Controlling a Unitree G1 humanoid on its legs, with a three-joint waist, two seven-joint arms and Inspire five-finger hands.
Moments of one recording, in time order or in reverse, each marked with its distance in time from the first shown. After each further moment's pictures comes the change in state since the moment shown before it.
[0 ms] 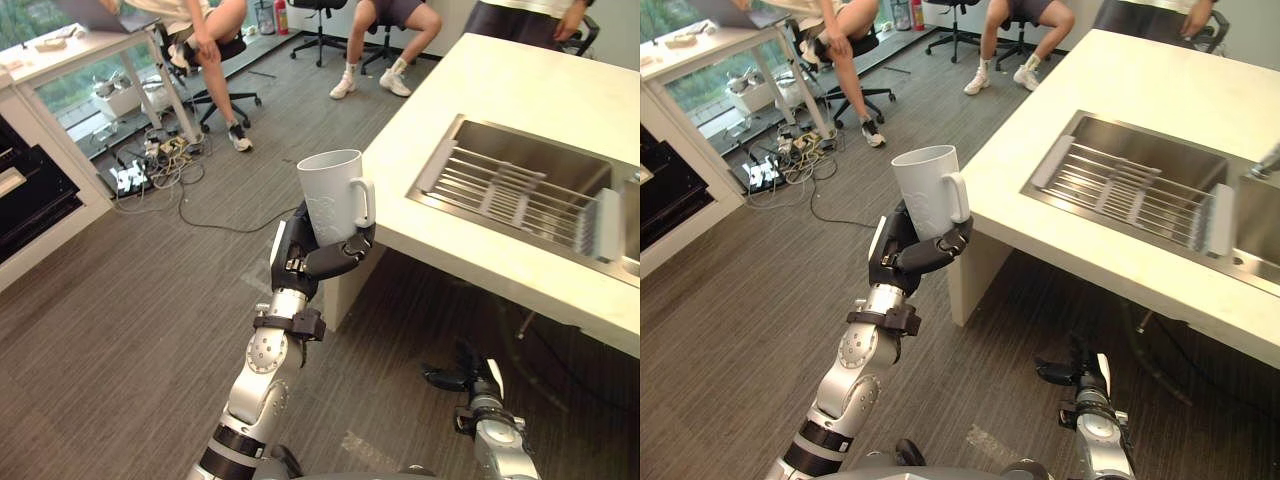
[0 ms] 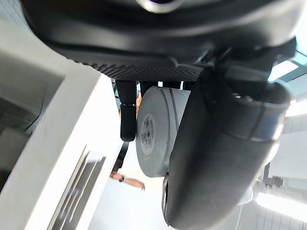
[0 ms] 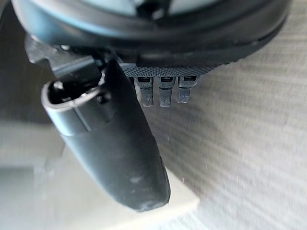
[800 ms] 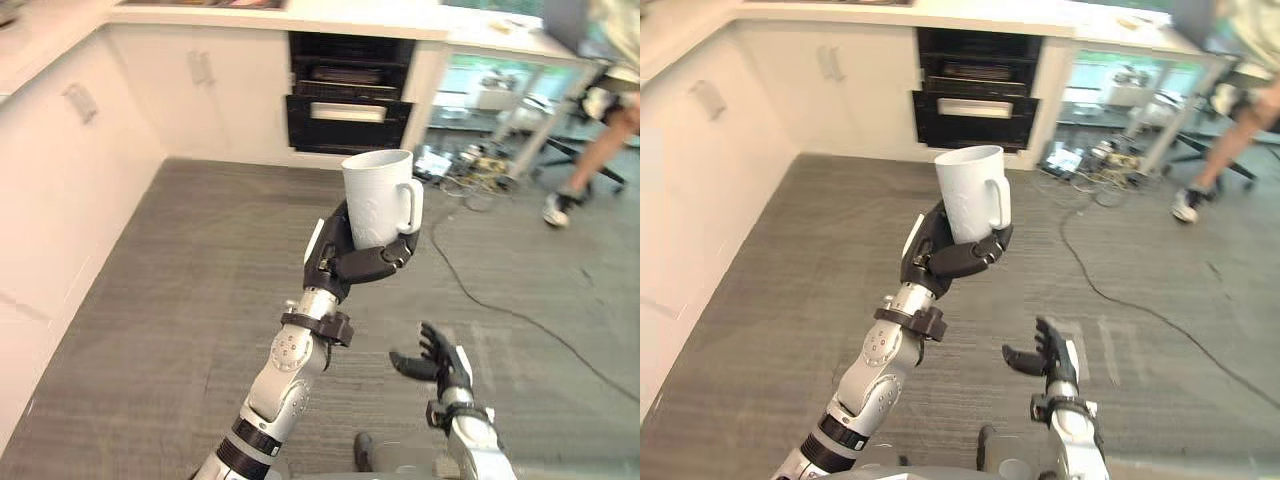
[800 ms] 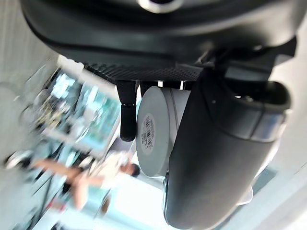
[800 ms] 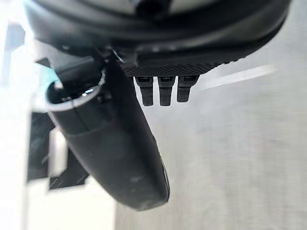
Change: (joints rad) left arm -0.026 -0.036 -0.079 0.013 -0.008 0.018 -0.020; right arm 0.037 0.083 0.074 -0.239 0.002 -0.001 0.044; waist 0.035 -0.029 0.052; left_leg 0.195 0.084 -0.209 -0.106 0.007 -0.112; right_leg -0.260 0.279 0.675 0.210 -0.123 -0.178
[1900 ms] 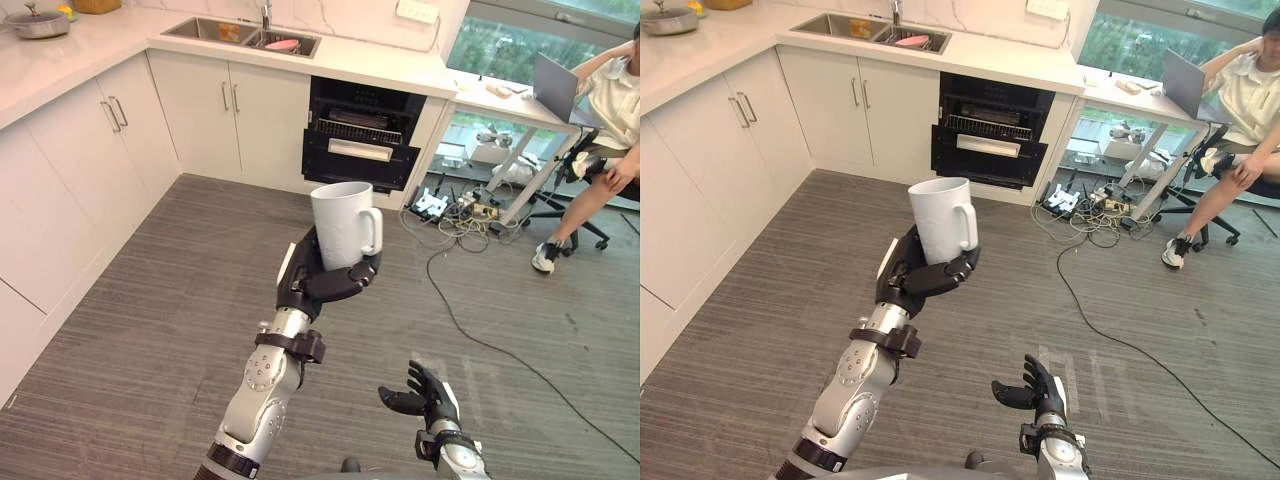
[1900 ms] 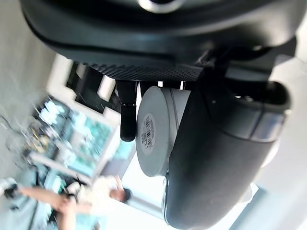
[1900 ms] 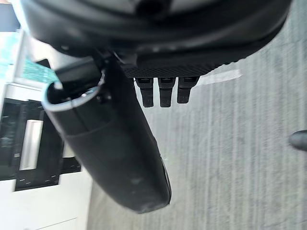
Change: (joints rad) left arm 0.135 0.066 0.142 0.040 0.012 0.008 -0.015; right arm 0.034 0.039 0.000 0.229 -0.009 0.021 -0.023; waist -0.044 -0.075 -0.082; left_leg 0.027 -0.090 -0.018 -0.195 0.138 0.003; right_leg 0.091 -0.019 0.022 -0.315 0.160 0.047
